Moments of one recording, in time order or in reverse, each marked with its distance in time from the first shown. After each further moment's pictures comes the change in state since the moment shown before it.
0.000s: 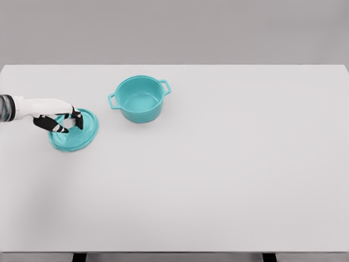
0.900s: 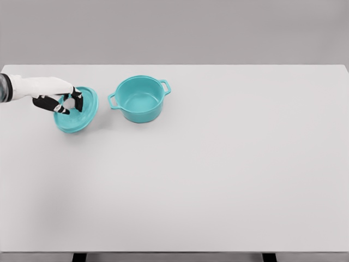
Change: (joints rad) left arm -0.094 -0.011 0.001 -0.011 0.001 0.000 0.000; right arm -0.001 0.000 0.000 0.000 0.000 0.000 0.000
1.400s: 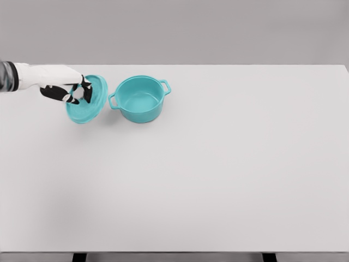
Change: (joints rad) left arm -0.051 -0.010 0.000 -0.072 -0.001 -0.002 0.000; right arm 0.000 0.000 0.000 0.000 0.000 0.000 0.000
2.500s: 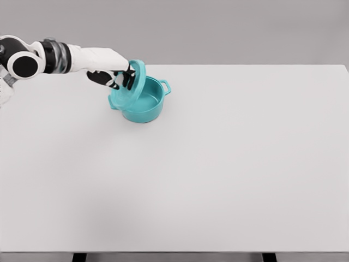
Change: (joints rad) left arm -0.127 -0.205 -0.074 -0.018 -0.102 0.108 0.000; right arm 0.000 0.000 0.000 0.000 0.000 0.000 0.000
